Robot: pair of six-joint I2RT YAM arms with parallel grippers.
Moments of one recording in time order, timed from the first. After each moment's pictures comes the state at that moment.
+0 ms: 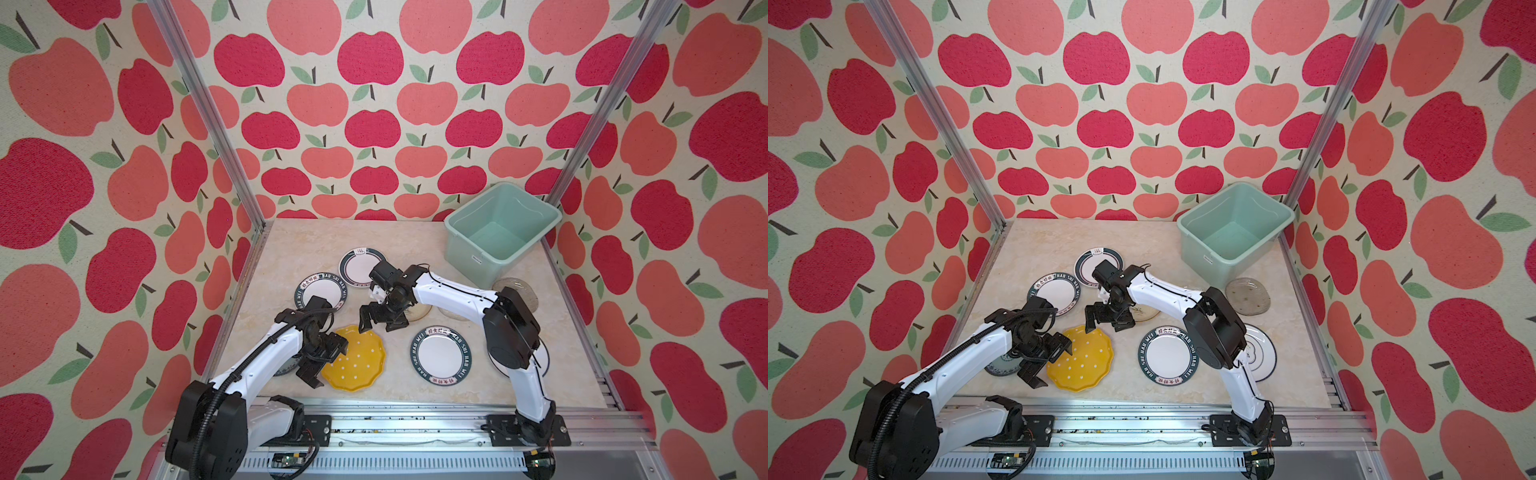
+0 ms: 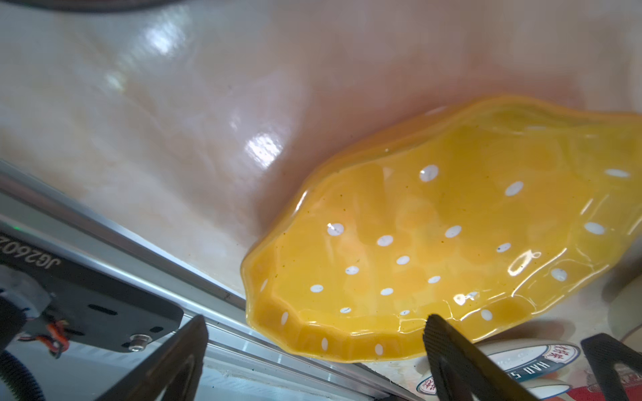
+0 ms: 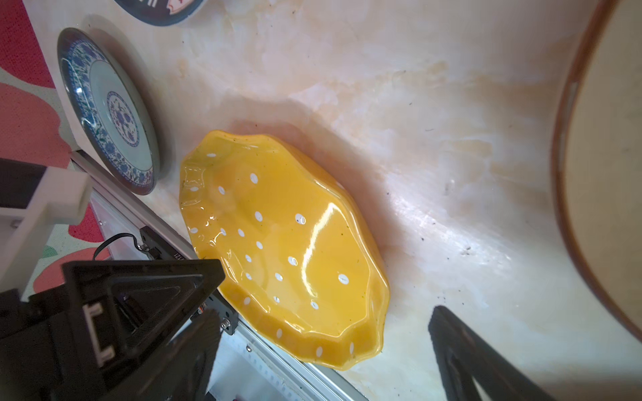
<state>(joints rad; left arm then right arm) -0.33 1.19 0.68 -1.04 0.27 -1.27 0.96 2.11 1.70 -0.89 -0.45 0.61</state>
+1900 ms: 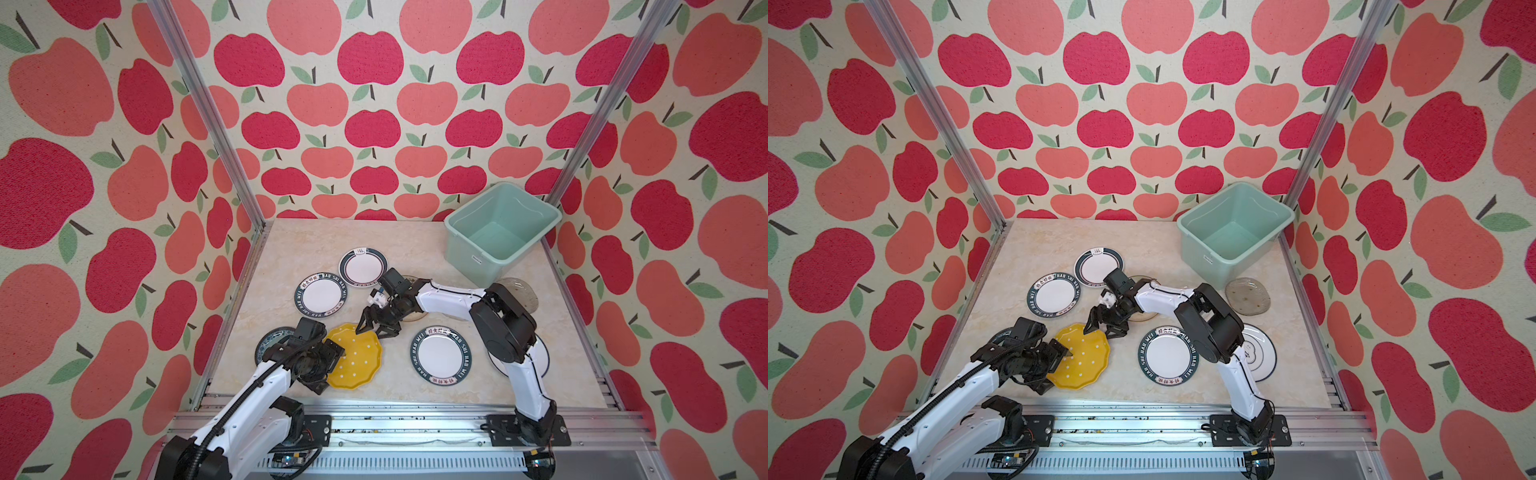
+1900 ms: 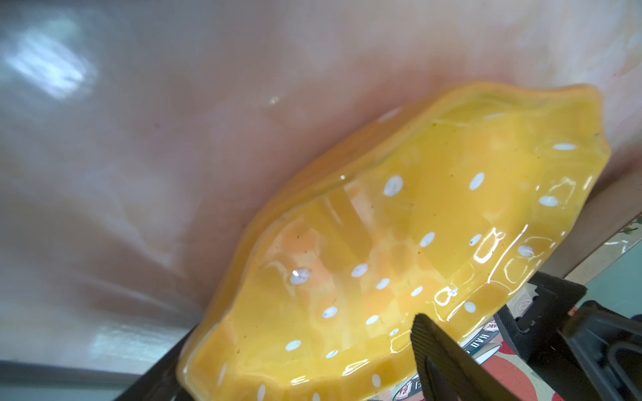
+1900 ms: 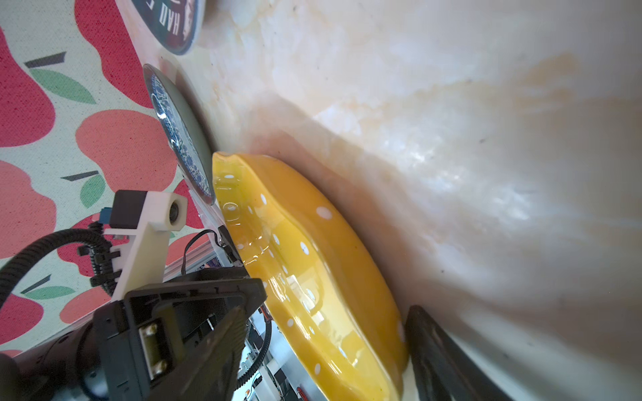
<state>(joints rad) -0.32 0.89 0.40 -0.73 0.30 -1.32 0.91 2.13 1.46 -0.43 -0.76 0.79</state>
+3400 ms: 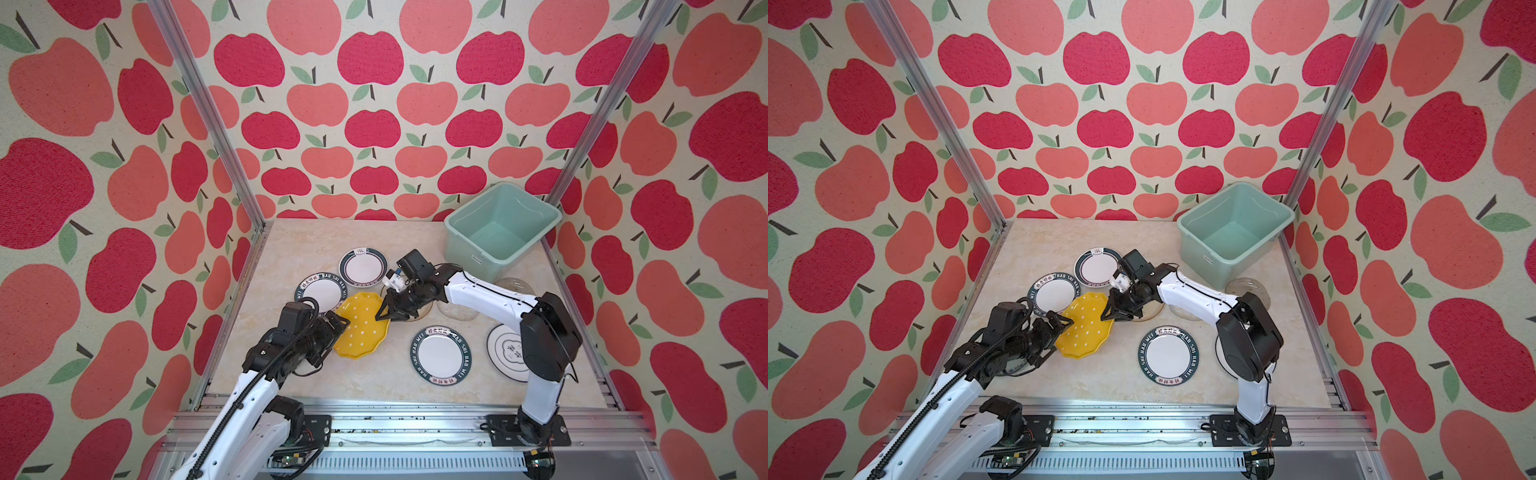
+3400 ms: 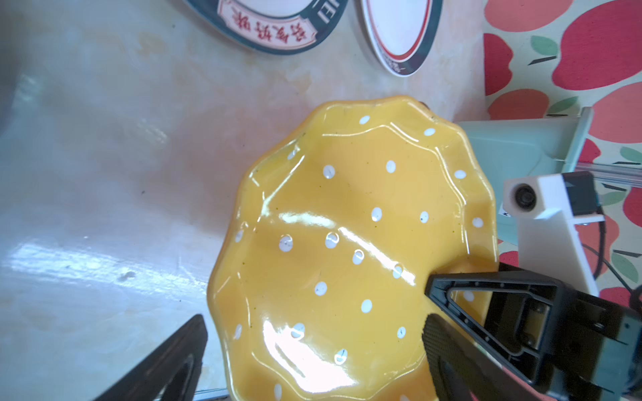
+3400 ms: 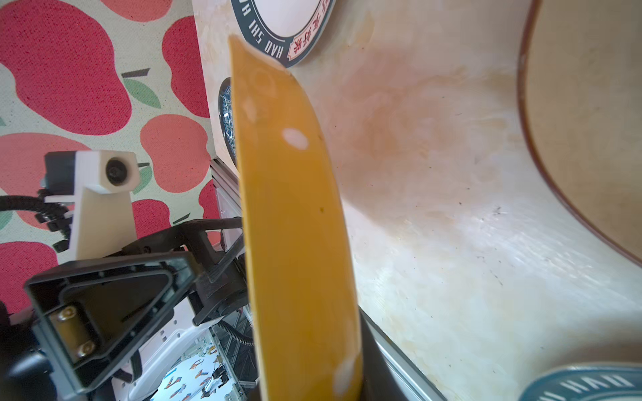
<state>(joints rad) -0.29 0.70 0.61 -0.70 0.29 -1.09 0.83 1.83 1.46 -0.68 -0.67 0.71</state>
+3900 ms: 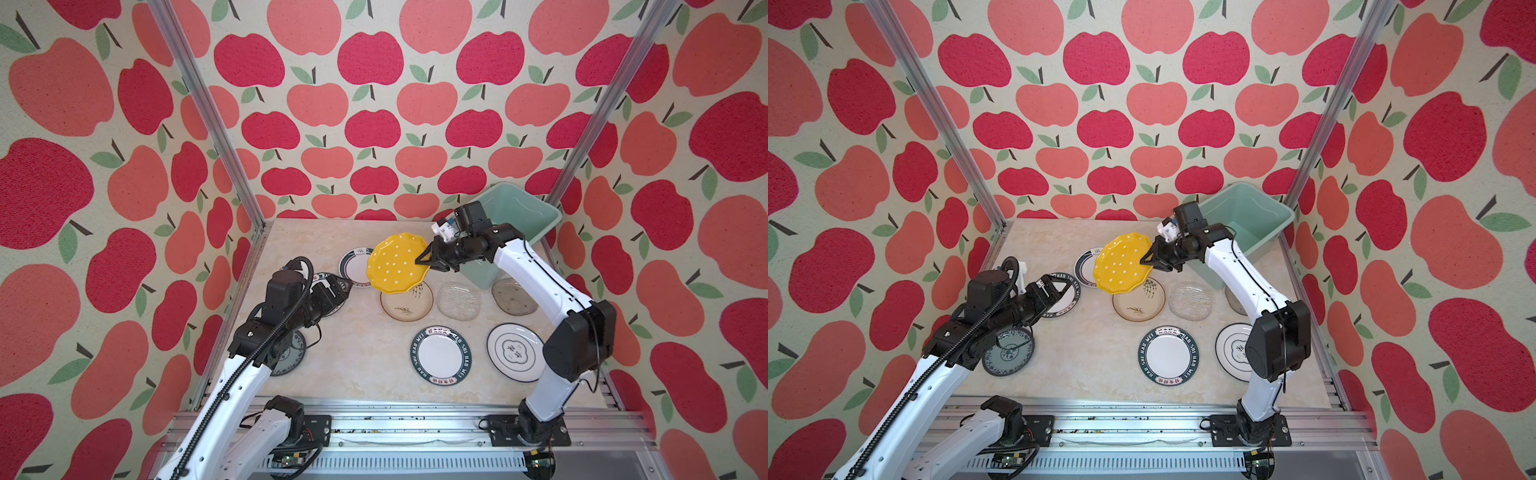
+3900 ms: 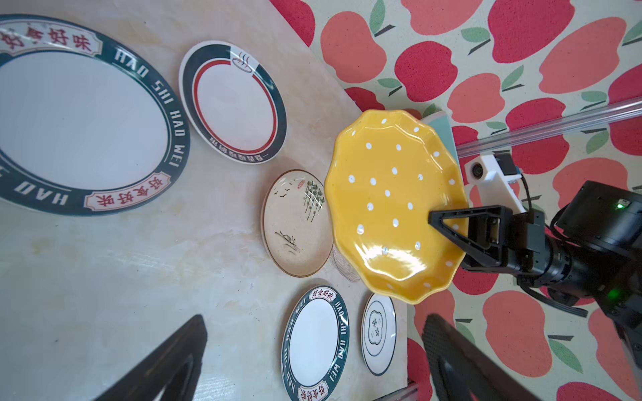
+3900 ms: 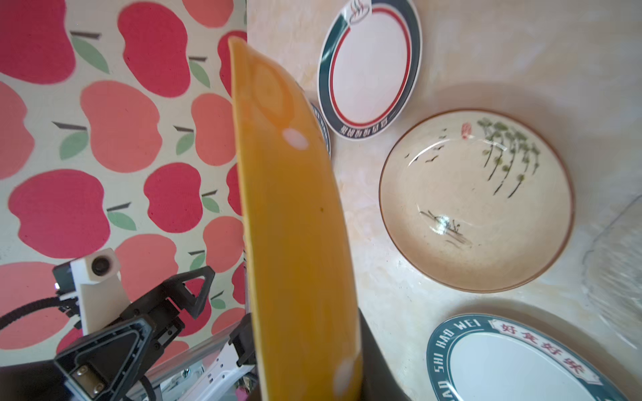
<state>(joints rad) -0.35 0.90 0.98 -0.63 0.25 -0.85 0.44 1.75 1.75 -0.87 -0.66 0.63</state>
